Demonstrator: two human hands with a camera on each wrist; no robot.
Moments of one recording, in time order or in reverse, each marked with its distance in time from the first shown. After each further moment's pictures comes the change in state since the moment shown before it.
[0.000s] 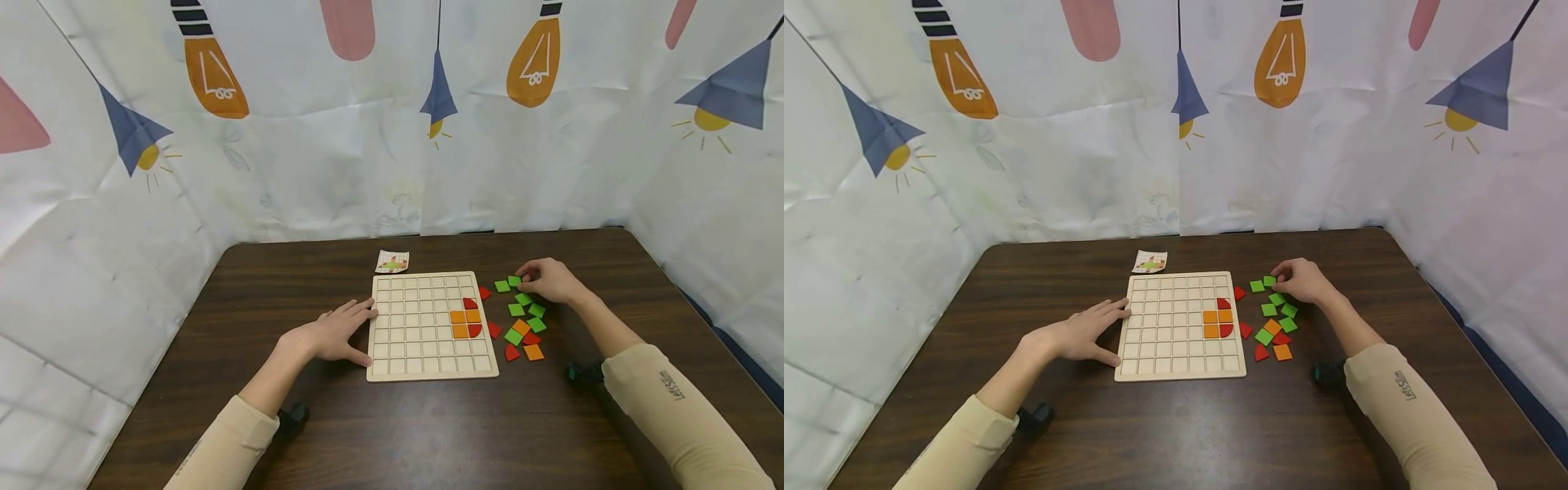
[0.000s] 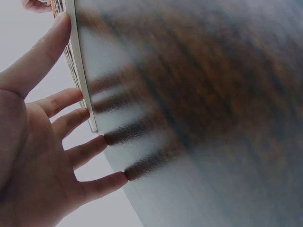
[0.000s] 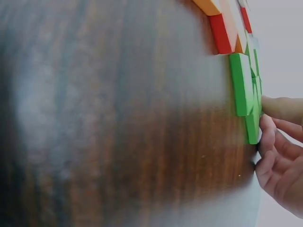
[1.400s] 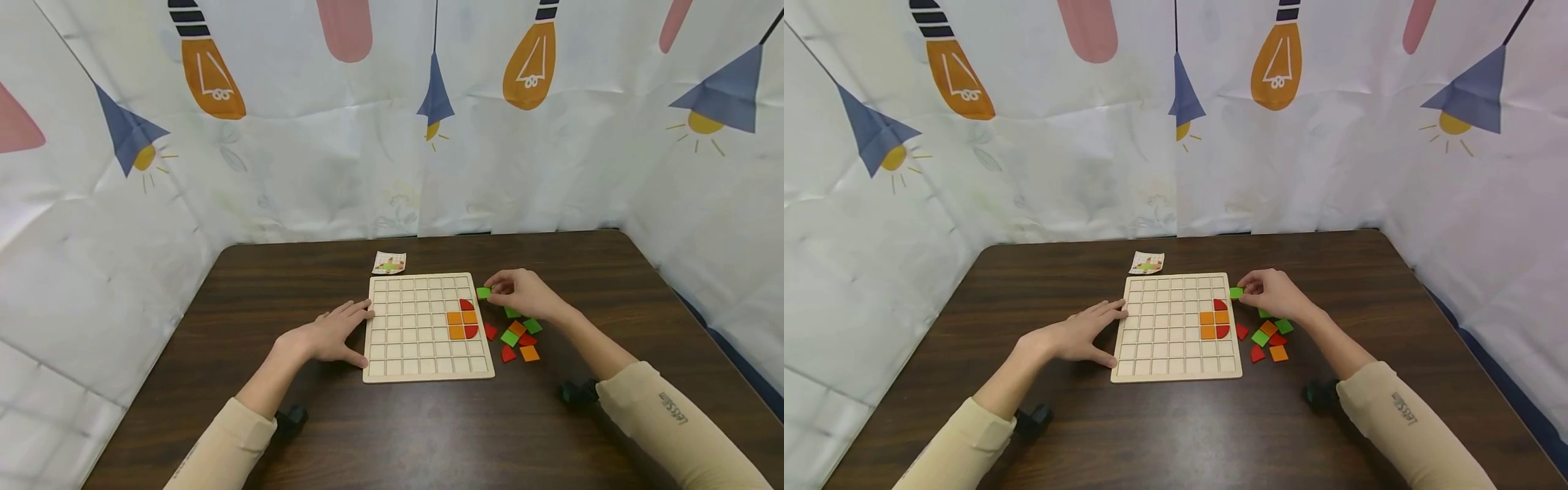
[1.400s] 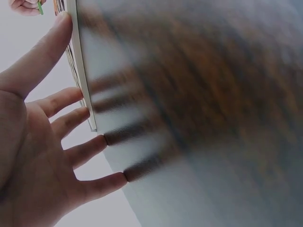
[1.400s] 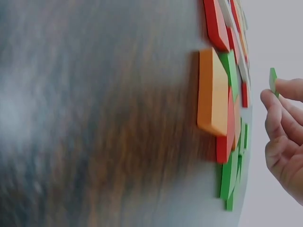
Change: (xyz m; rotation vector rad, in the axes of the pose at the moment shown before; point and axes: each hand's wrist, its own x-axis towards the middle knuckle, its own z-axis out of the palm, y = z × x) left_hand 0.000 -0.002 0.001 -0.038 0.010 0.017; right_hand -0.014 -0.041 0.030 0.071 -0.010 -0.189
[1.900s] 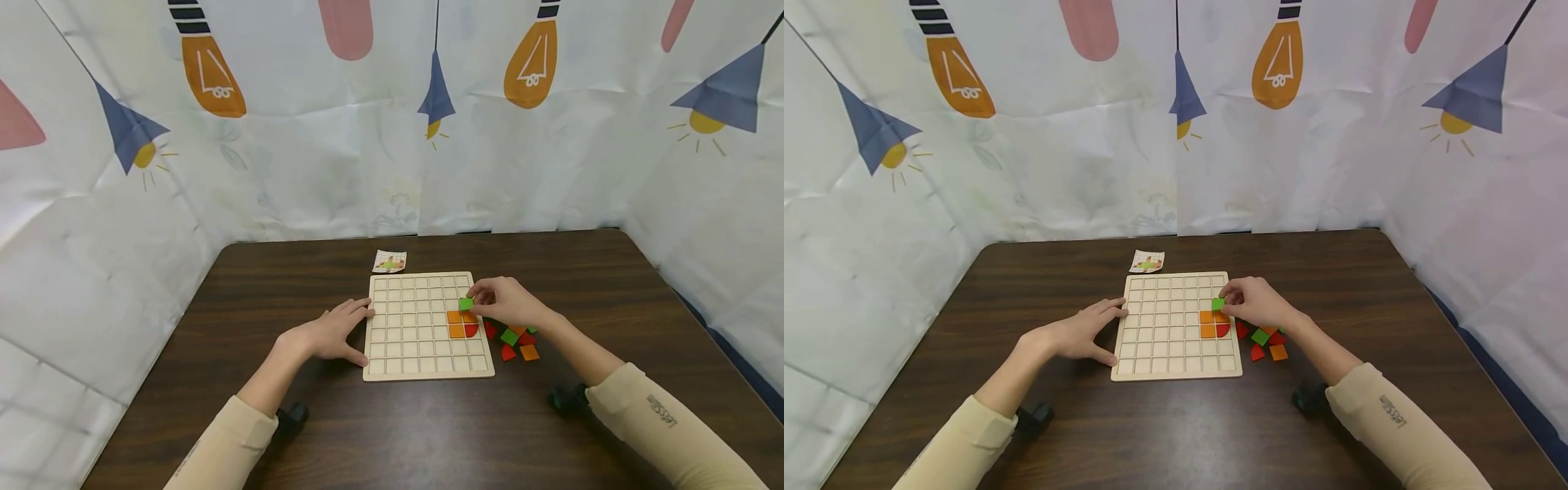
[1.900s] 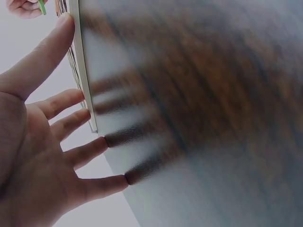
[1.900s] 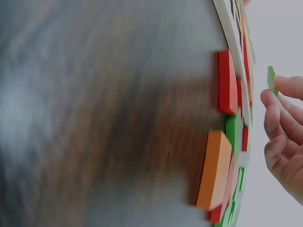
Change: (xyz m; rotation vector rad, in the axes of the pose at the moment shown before) left_hand 0.002 -0.001 0.001 -0.034 0.007 0.004; right_hand 0.002 -0.025 0.023 -0.008 -0.076 -0.090
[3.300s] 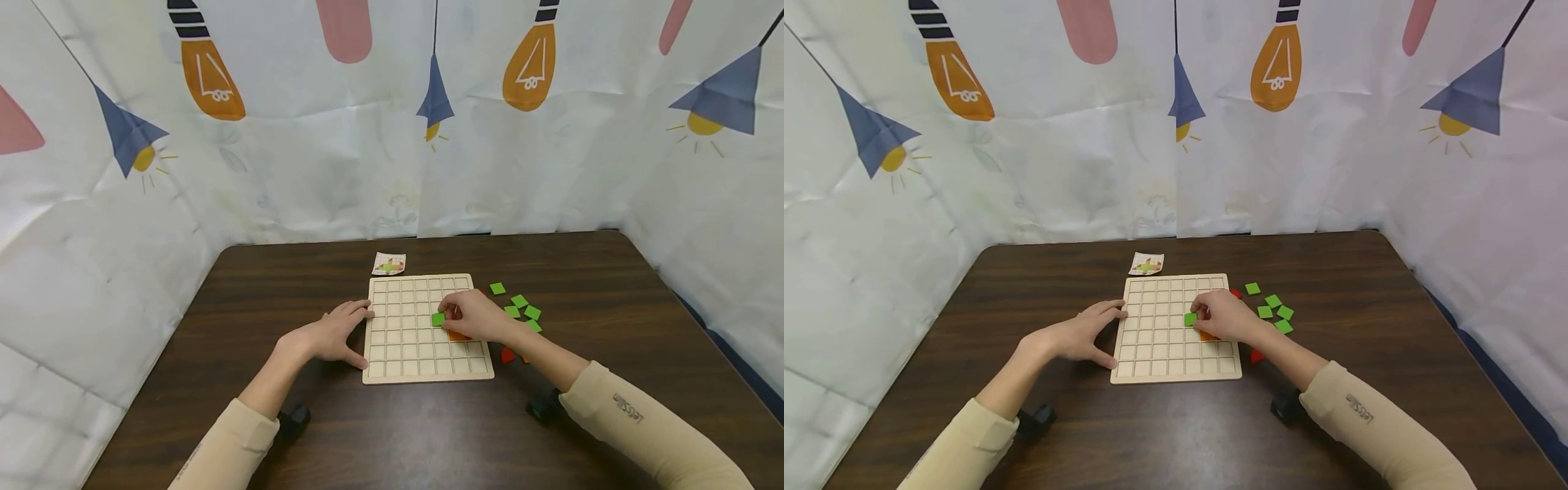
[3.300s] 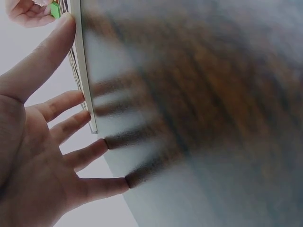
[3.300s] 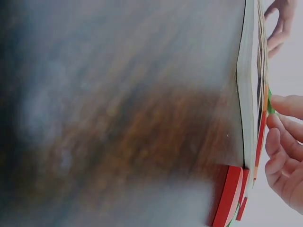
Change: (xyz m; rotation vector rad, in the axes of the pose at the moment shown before) left_hand 0.002 0.002 -0.002 -0.008 0.013 0.014; right_hand 0.023 -0.035 0.041 -0.118 -0.030 -0.060
